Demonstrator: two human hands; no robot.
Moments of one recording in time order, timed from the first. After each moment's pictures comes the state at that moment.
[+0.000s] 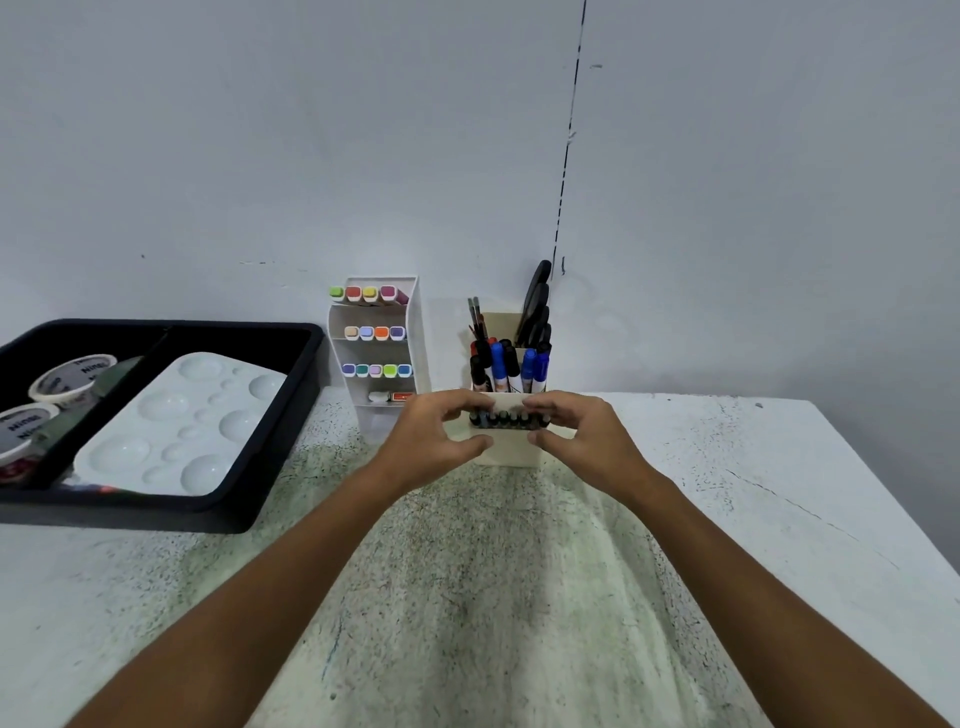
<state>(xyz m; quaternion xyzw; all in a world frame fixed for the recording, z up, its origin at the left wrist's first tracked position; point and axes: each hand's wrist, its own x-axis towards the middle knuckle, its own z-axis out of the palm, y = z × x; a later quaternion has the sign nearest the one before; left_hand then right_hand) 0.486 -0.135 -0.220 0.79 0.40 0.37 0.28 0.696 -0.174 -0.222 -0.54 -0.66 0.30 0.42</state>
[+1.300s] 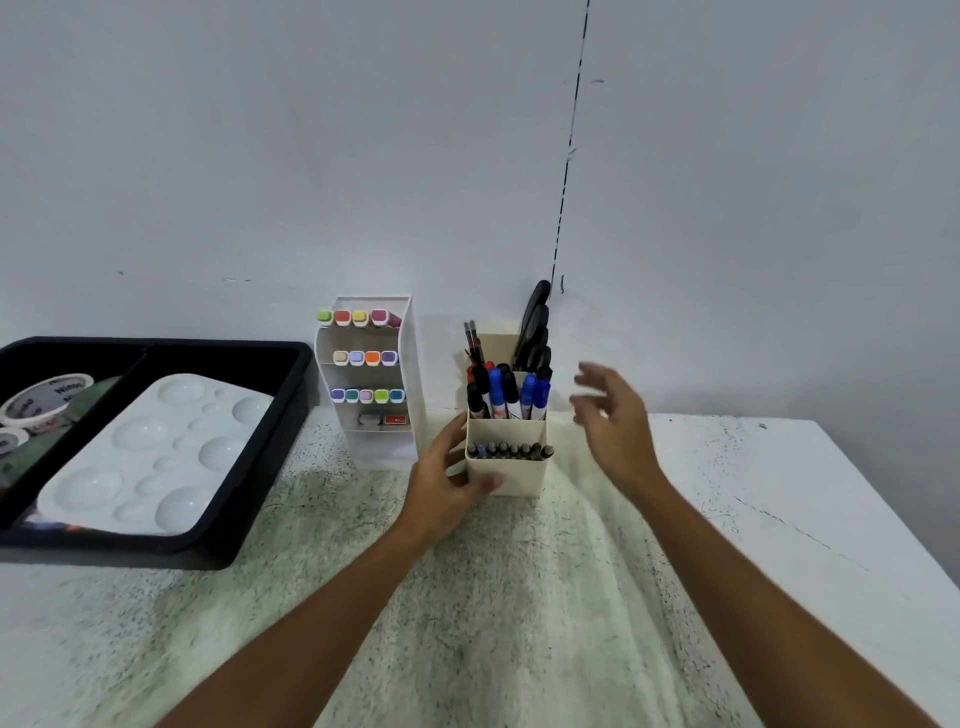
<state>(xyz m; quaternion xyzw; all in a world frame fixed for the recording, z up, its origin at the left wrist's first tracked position) 0.508 -0.126 -0.282 0.62 0.44 0.44 0.47 0.712 -0.136 -0.226 -0.59 -0.53 0.26 0.55</state>
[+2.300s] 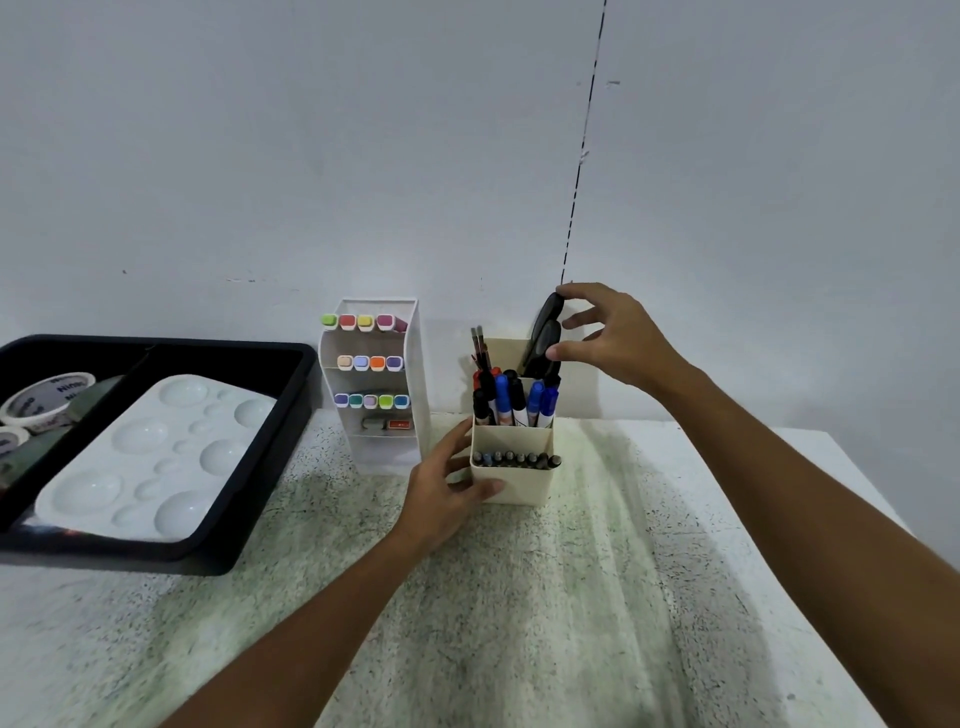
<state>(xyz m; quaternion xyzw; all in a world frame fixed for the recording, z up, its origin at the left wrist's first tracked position) 0.504 -0.118 -0.287 0.62 0.46 0.42 0.47 0.738 -0.071 -0.144 -0.56 -0.69 0.23 0.40</state>
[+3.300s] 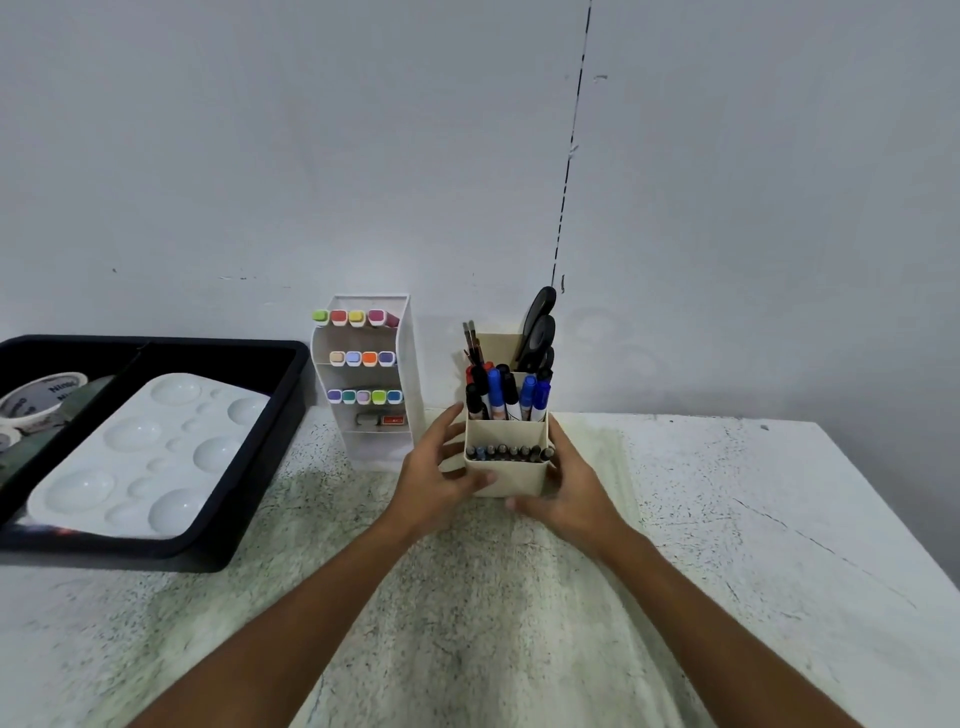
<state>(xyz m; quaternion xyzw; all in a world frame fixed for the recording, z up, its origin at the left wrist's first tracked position) 0.502 -0.115 -0.277 0.63 0.44 0.42 0.49 0.690 -0.160 -0.279 -0.51 -0.59 0.42 0.45</state>
